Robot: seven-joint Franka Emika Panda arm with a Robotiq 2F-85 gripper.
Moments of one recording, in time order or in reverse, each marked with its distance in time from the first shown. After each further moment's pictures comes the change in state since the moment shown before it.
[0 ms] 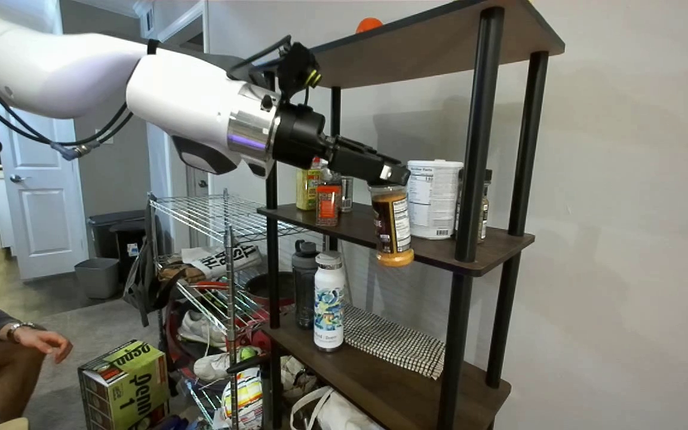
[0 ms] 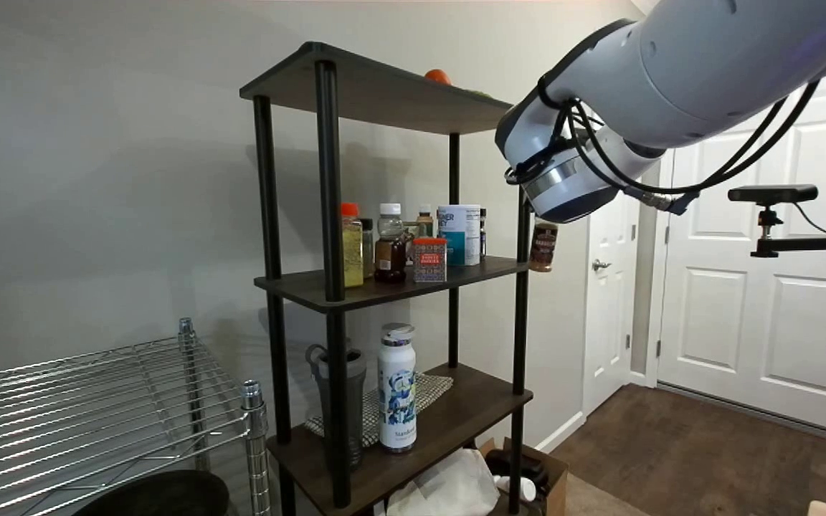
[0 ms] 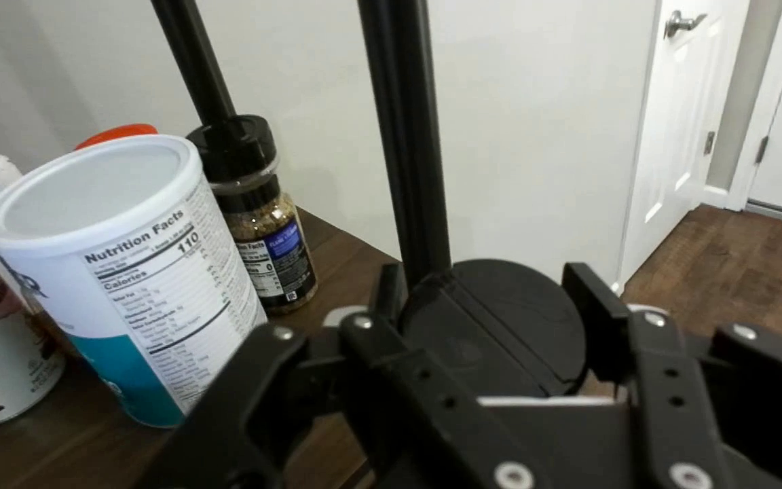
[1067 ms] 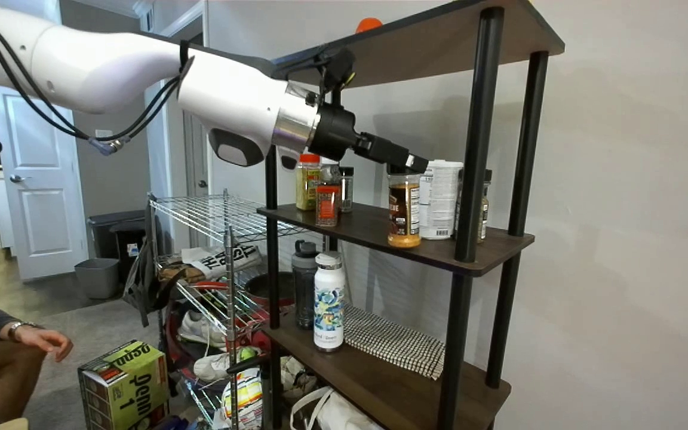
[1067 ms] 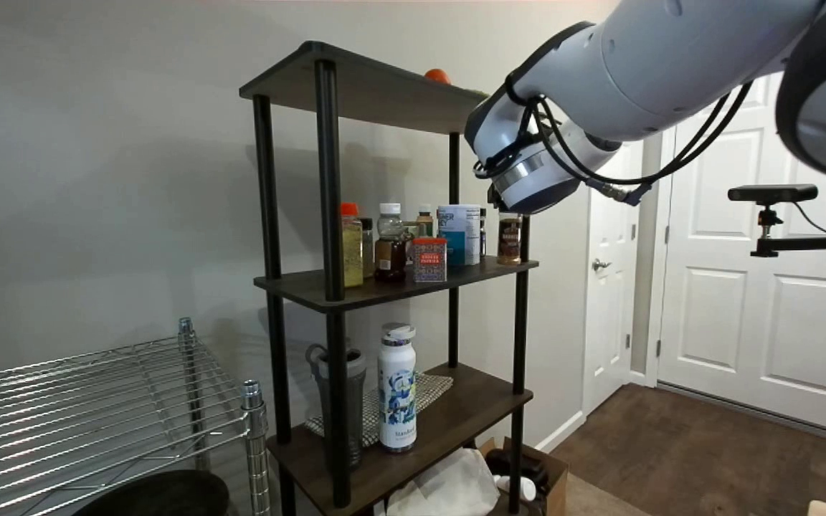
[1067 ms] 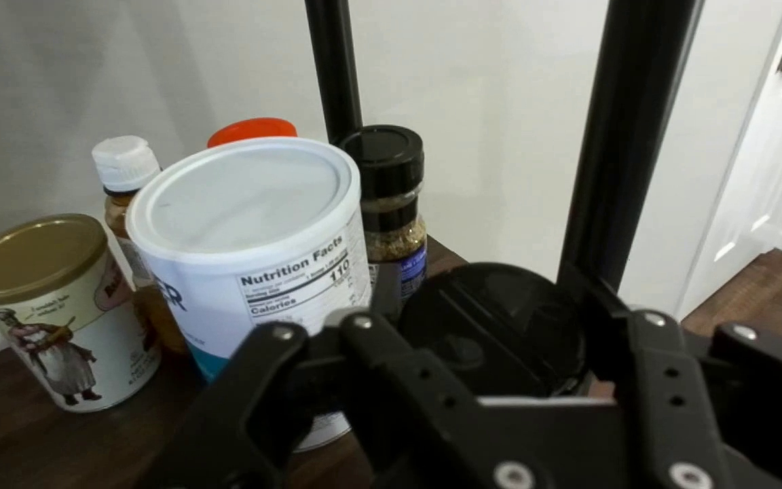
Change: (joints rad) arm -0.151 -0.074 0.141 0.183 -0.061 -0.037 -0.064
